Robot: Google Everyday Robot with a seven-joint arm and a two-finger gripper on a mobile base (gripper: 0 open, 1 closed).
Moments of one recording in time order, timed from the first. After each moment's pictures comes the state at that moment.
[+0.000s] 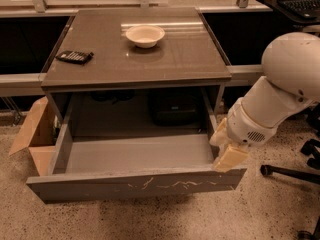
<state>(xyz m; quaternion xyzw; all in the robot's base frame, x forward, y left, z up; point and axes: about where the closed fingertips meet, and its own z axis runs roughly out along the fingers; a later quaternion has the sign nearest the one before) 0.428 -0.154 0.792 -0.64 0.75 0.11 0.12</state>
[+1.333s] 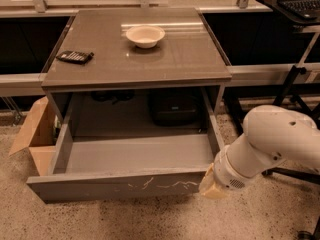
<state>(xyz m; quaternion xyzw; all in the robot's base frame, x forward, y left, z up) 0.389 -0.135 0.681 -0.62 0.76 0.15 0.12</state>
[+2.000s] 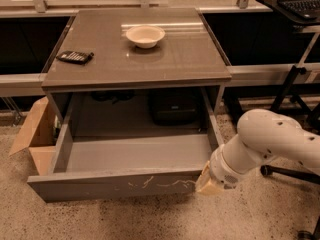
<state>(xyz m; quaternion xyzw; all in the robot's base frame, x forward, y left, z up) 0.418 -0.135 0.647 -0.62 0.76 0.15 0.13</state>
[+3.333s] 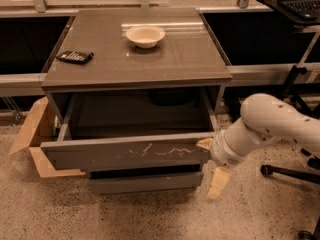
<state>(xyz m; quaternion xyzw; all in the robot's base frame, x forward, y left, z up) 0.463 -0.142 0.649 -0.66 0.72 0.17 0.16</state>
